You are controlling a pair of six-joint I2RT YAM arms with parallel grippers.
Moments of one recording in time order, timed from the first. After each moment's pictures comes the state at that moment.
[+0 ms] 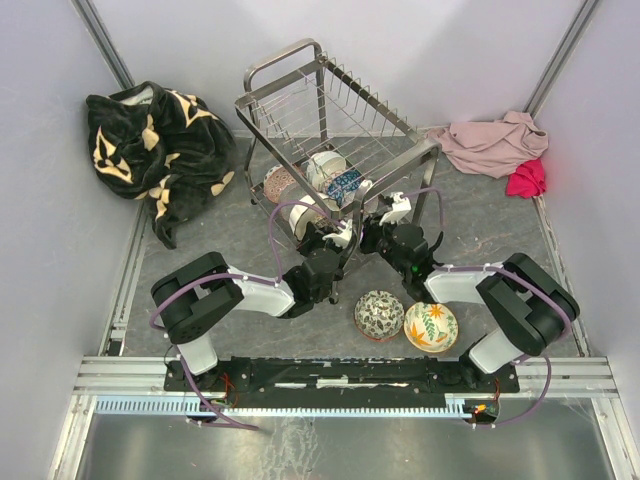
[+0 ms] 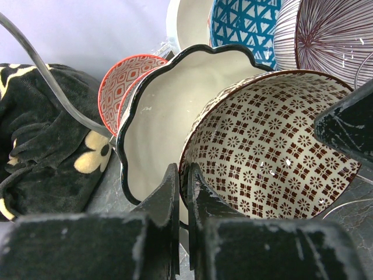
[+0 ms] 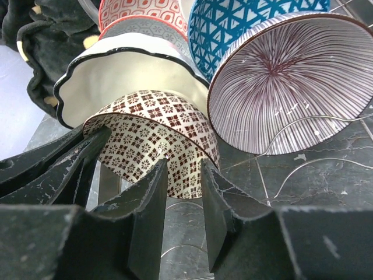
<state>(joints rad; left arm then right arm) -1.04 1.74 0.69 0.88 -0.97 0.55 0.65 1.55 0.52 0.89 0.06 0.54</state>
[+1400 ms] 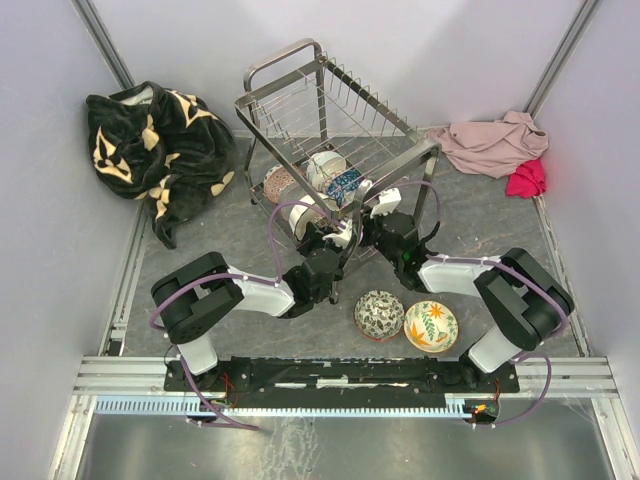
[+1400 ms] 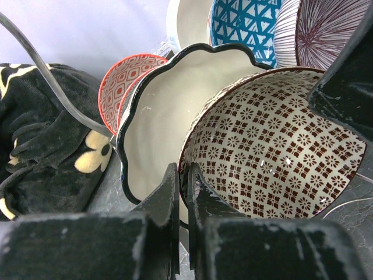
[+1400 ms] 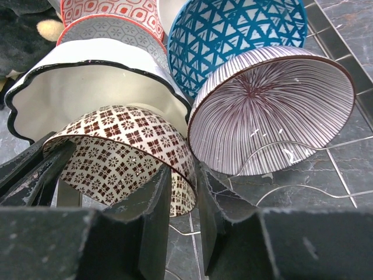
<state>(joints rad) -1.04 1.74 0.69 0.88 -0.97 0.55 0.65 1.58 0.63 0.73 0.12 0.37</state>
